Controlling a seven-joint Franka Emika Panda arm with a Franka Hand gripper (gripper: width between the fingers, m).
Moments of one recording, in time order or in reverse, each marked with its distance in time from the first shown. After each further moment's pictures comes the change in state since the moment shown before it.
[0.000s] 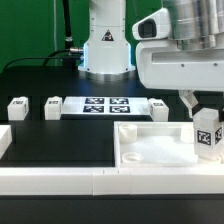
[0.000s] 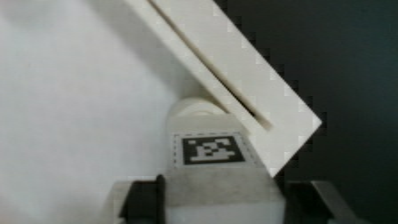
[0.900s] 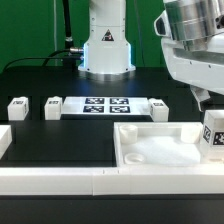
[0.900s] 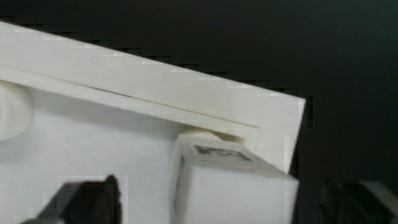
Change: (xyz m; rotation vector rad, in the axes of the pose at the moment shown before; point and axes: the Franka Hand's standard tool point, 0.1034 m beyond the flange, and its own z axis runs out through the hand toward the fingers) arm -0.007 -0.008 0.002 0.031 -0.025 0.341
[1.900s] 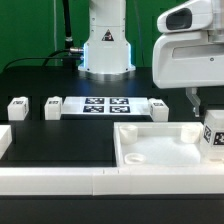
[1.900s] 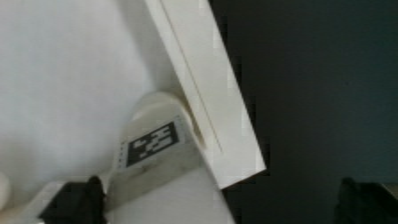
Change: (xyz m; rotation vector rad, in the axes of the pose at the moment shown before) arm -0.010 -0.009 -0.001 -0.116 0.085 -0.984
